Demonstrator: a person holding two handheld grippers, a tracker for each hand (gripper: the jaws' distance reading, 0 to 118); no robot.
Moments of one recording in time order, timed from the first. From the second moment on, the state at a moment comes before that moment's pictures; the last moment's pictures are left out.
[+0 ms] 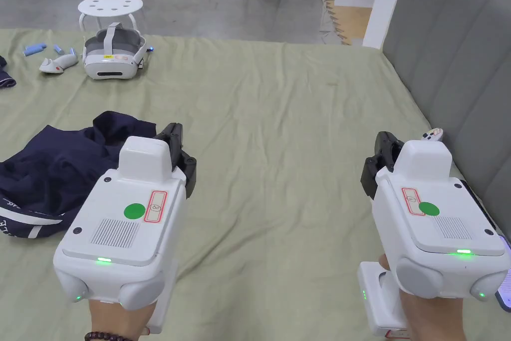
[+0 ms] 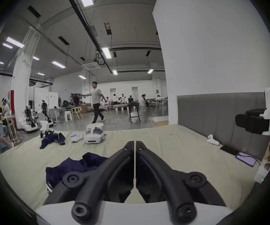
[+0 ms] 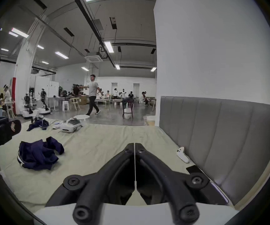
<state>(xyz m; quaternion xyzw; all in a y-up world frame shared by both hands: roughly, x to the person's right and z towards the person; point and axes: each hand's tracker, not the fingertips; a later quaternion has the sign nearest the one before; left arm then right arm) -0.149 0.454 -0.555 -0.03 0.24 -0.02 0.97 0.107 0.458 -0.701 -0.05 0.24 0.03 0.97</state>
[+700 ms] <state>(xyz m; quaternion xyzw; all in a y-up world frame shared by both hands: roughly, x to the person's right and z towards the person) -0.248 0.461 -0.428 -0.06 0.43 -0.01 0.90 -0.097 0.446 -0.622 -0.04 0.49 0.03 0.87</state>
